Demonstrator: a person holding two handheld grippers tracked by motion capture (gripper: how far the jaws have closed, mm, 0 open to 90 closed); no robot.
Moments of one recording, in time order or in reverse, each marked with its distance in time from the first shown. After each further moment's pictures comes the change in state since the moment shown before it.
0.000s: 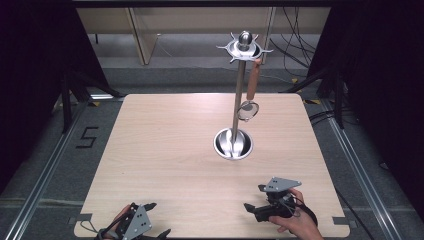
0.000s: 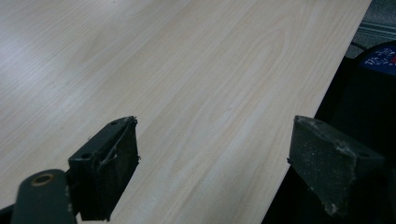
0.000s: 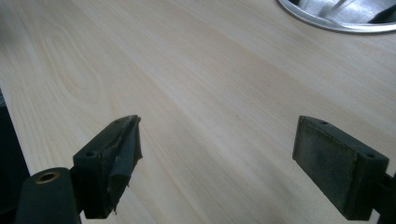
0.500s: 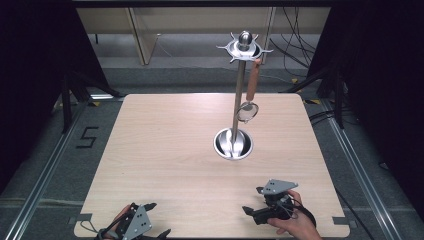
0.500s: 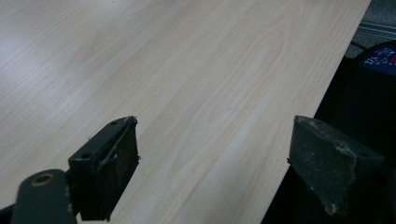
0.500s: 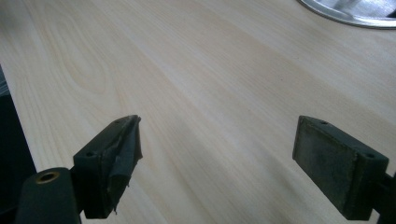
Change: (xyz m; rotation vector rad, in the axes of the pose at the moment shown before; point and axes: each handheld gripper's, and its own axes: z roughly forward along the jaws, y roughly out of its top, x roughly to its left) left arm -0.001 0.000 0.001 -0.008 0.000 -0.010; right arm 0.005 -0.002 0.003 0.028 0.006 -0.022
